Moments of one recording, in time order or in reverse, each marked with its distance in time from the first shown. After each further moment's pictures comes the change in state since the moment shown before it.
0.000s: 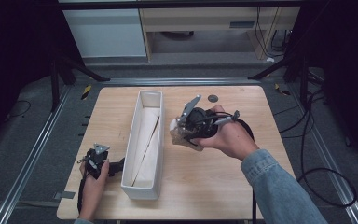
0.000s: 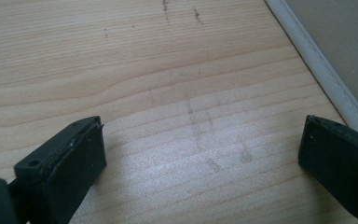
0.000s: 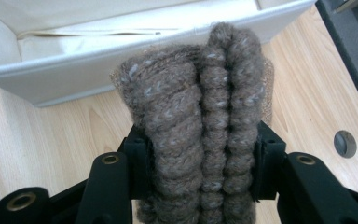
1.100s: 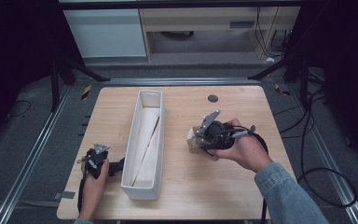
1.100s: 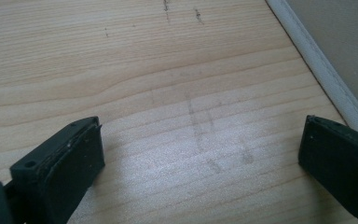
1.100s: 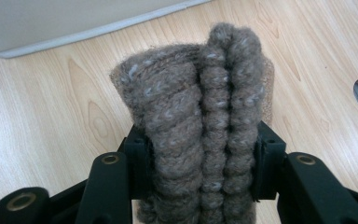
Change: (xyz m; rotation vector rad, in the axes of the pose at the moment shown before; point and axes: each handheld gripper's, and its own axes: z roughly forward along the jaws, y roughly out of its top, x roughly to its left) left arm 0.000 0.000 0.000 0.002 -0.002 -0.008; right arm -0.002 -0.065 0.020 0.040 -0.014 0.063
